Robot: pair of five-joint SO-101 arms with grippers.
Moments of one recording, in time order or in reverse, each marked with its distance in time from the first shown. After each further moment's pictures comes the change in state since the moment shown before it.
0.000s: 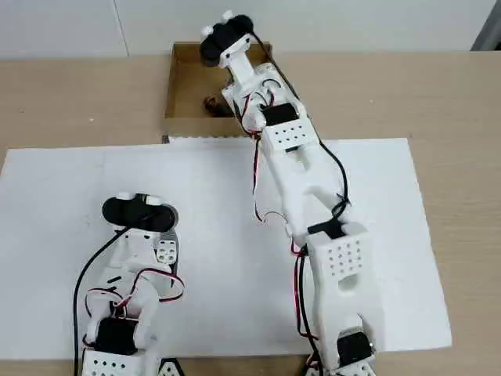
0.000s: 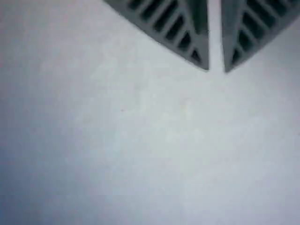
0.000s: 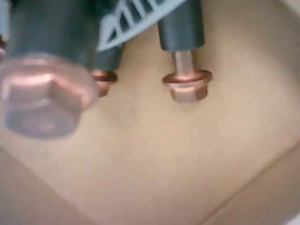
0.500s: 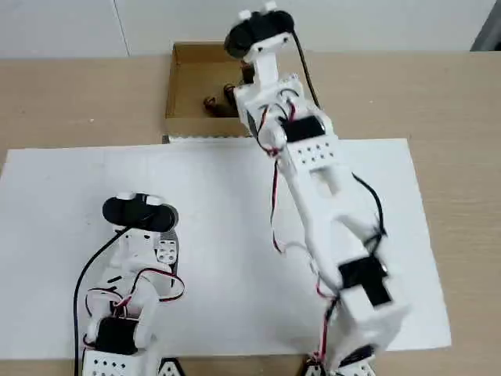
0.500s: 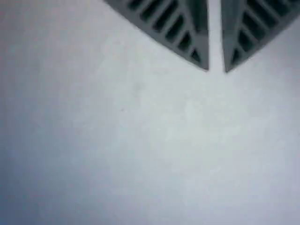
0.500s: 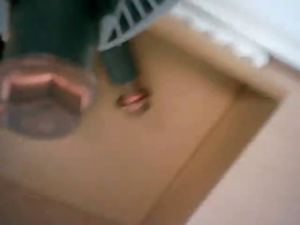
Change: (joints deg) left arm 0.0 0.0 0.0 0.0 0.0; right arm 0.3 -29.2 28.2 0.0 -15.8
